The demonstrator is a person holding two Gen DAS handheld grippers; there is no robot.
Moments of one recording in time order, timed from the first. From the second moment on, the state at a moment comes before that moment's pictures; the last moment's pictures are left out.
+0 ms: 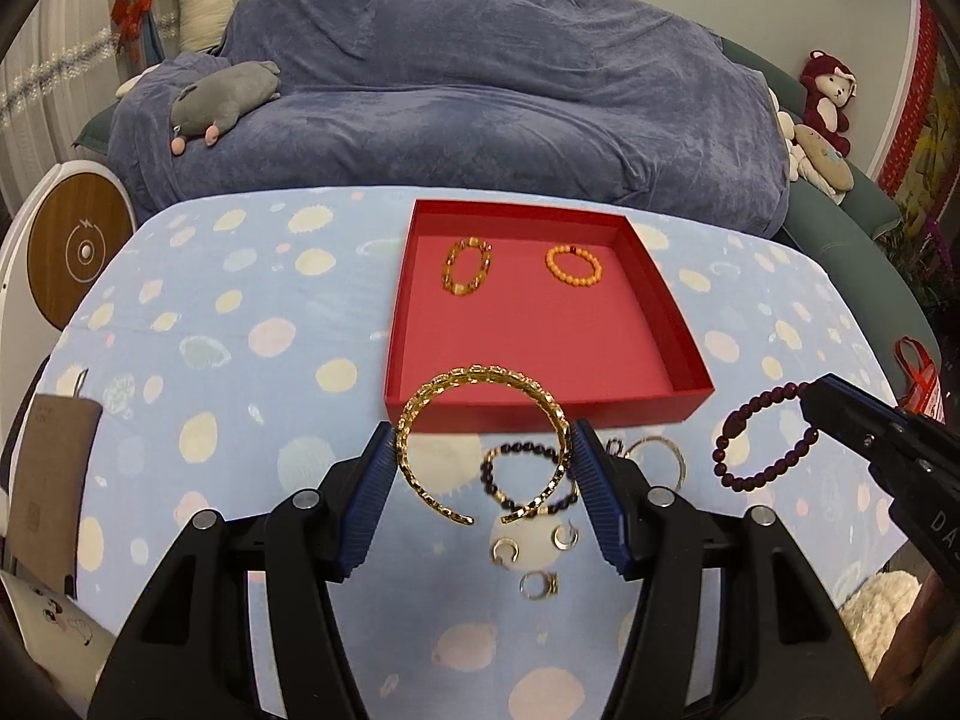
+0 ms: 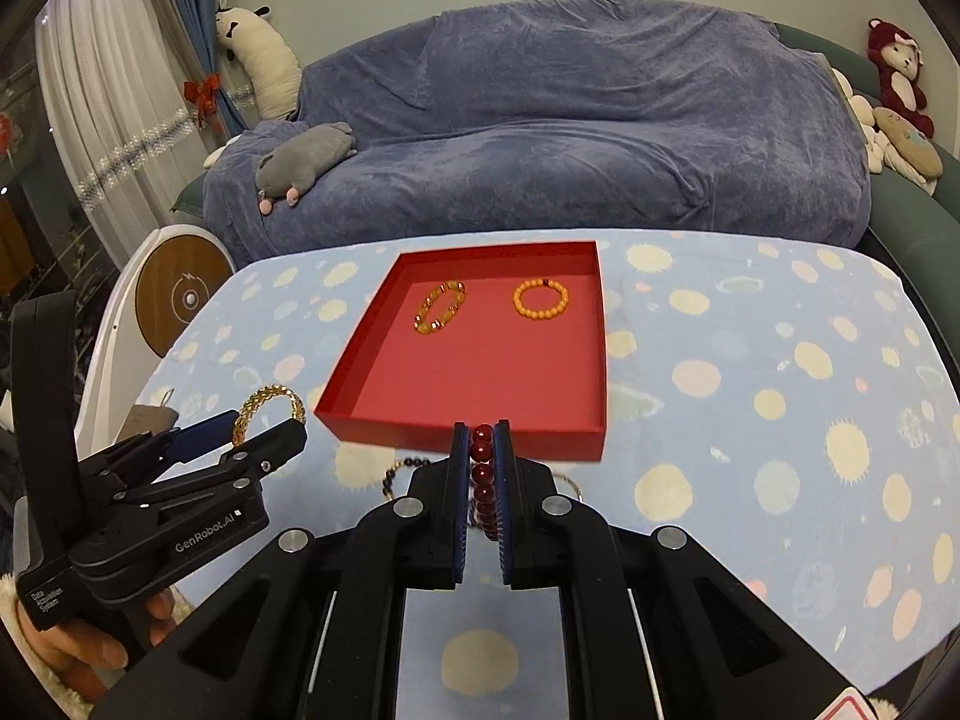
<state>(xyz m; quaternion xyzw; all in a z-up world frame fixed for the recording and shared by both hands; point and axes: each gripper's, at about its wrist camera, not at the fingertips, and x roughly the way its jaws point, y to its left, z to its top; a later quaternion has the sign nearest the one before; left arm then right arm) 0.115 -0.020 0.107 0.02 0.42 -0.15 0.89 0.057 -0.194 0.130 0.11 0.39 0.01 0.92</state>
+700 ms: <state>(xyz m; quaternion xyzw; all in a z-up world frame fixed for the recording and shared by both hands) 0.271 -0.067 0.060 0.02 0.46 -0.15 0.88 0.240 -0.220 0.066 0.18 0.43 0.04 0.88</state>
